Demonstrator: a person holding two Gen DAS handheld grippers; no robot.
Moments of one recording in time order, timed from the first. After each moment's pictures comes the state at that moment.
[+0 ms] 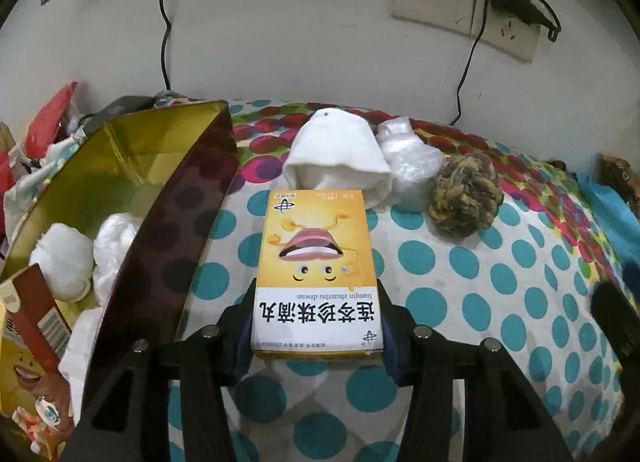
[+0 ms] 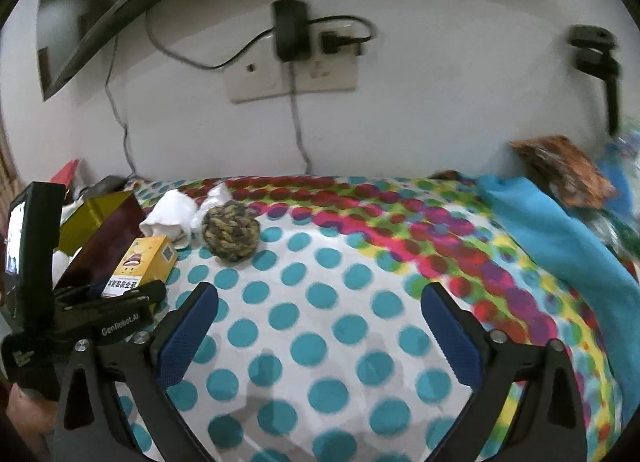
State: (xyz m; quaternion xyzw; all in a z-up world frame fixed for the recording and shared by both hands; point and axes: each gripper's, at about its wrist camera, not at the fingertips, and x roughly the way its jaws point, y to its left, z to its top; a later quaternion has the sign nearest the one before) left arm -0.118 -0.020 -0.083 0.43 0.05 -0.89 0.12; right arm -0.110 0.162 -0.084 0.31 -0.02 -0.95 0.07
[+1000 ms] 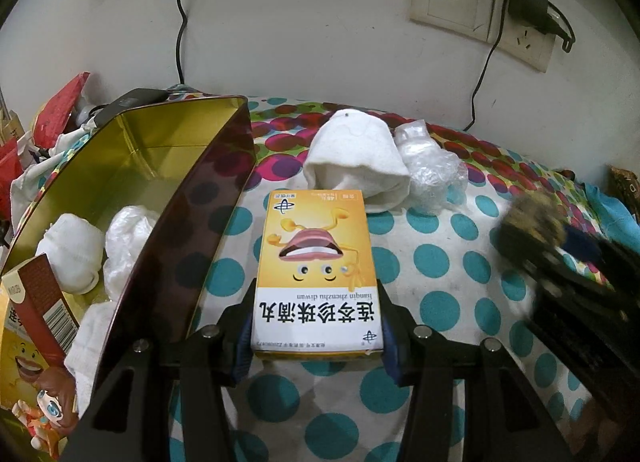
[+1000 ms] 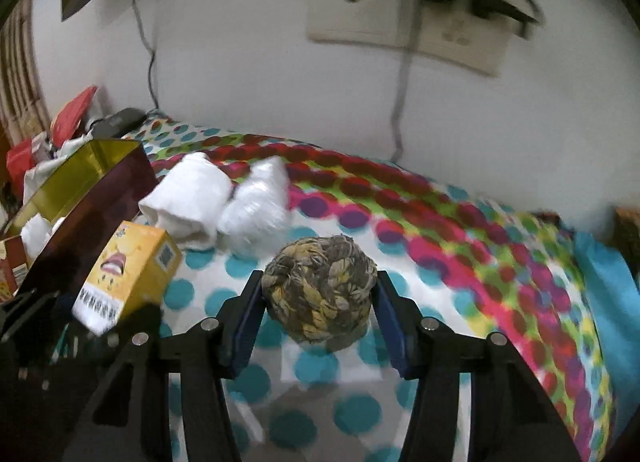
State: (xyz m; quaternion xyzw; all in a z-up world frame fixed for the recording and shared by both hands) left arm -0.117 -0.027 -0.085 0.43 0.07 -0.89 0.14; right arm -0.192 0.089 -0.103 0.38 0.06 -0.91 0.13
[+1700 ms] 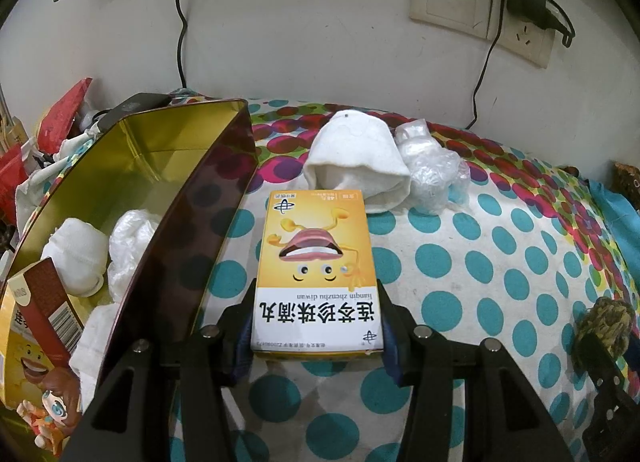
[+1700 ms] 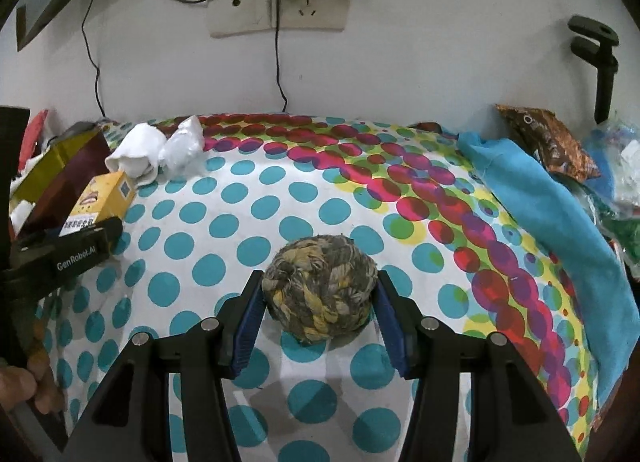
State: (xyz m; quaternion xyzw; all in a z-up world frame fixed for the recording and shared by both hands) left arm -0.118 -0.027 -0.084 0.43 0.06 -0.89 0.14; right arm -0.100 0.158 -0.101 0.40 0.02 -0.92 0.01
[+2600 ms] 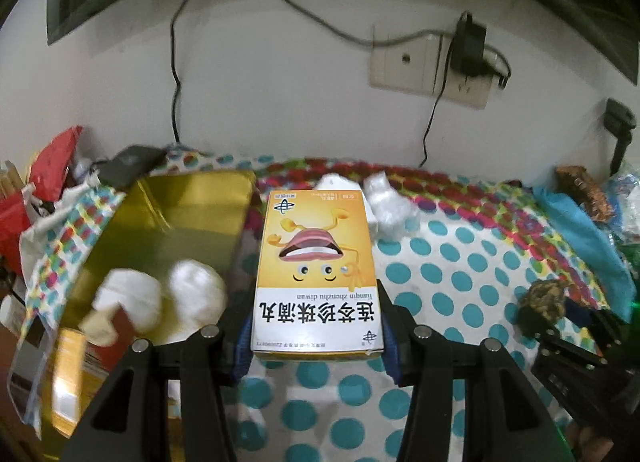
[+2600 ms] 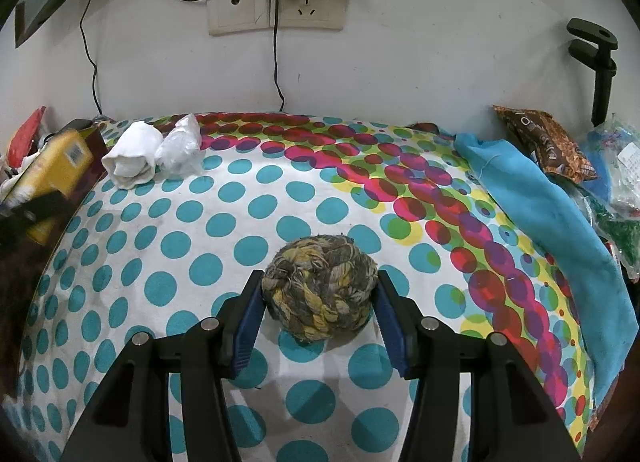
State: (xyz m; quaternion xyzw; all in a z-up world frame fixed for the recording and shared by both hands) left arm -0.068 -0.047 -0.014 0.37 0.04 -0.92 0.07; right arm -0.100 0.159 -0.102 0.40 0.03 -0.92 0.00
